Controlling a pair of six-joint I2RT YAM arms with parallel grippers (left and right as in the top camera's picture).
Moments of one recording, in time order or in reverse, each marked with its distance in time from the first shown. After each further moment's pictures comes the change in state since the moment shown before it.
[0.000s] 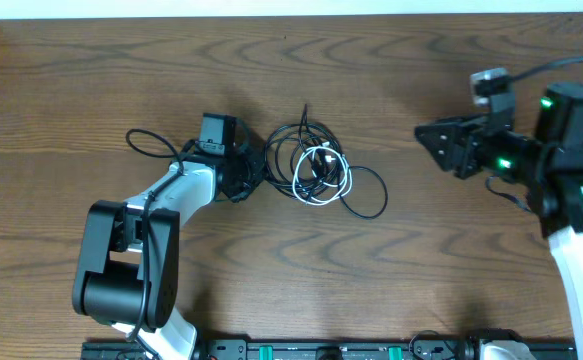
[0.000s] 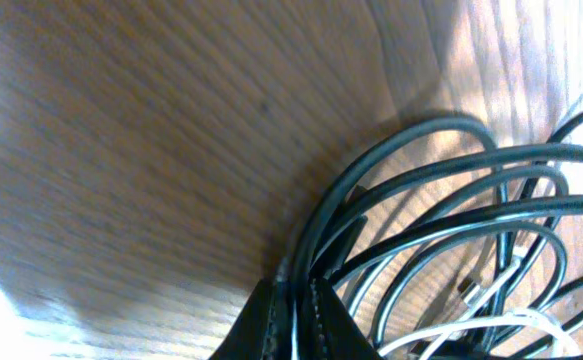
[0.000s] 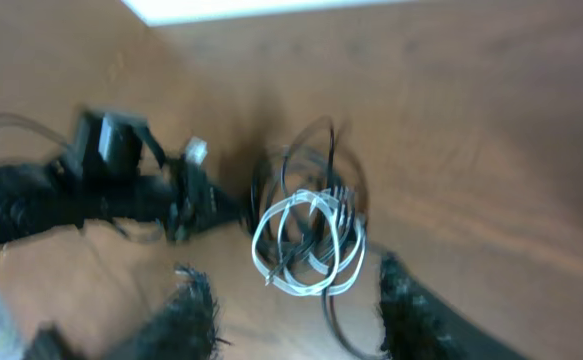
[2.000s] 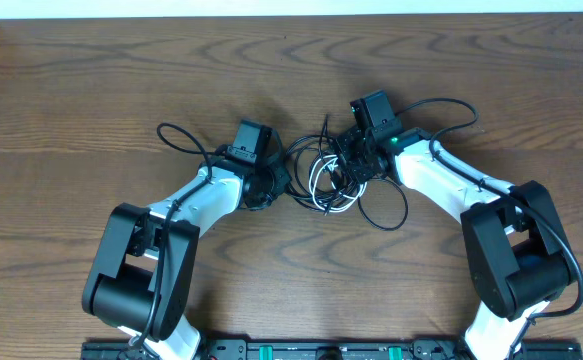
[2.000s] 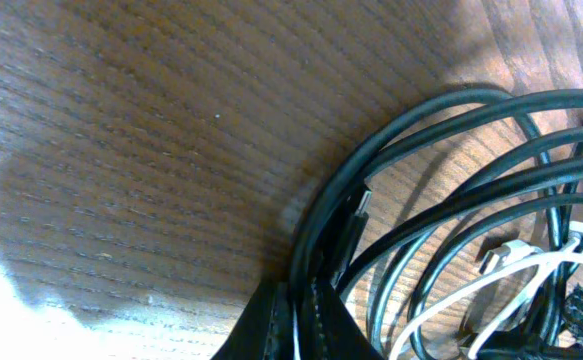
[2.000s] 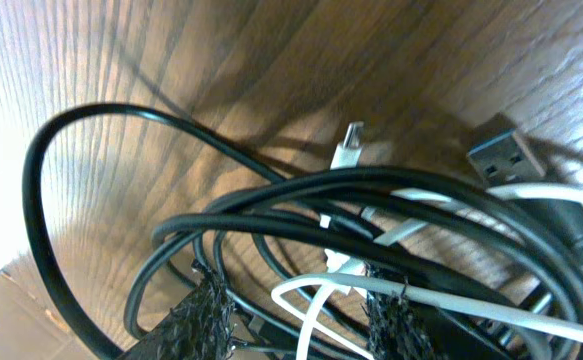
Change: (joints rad) left arm -0.159 -0.011 0.005 -0.057 -0.105 0.053; right arm 0.434 0.706 -0.001 0.399 0.448 1.416
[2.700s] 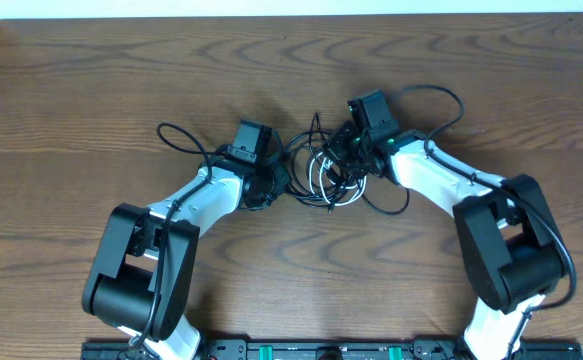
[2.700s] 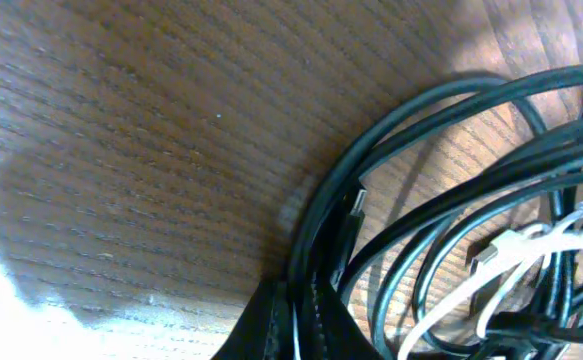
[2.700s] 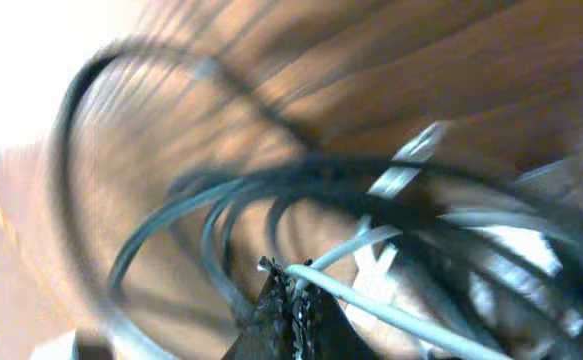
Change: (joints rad) left arm 0.000 0.000 0.000 -0.001 0.000 0.000; right arm 0.002 0.031 -0.002 0.106 -0.092 -0.309
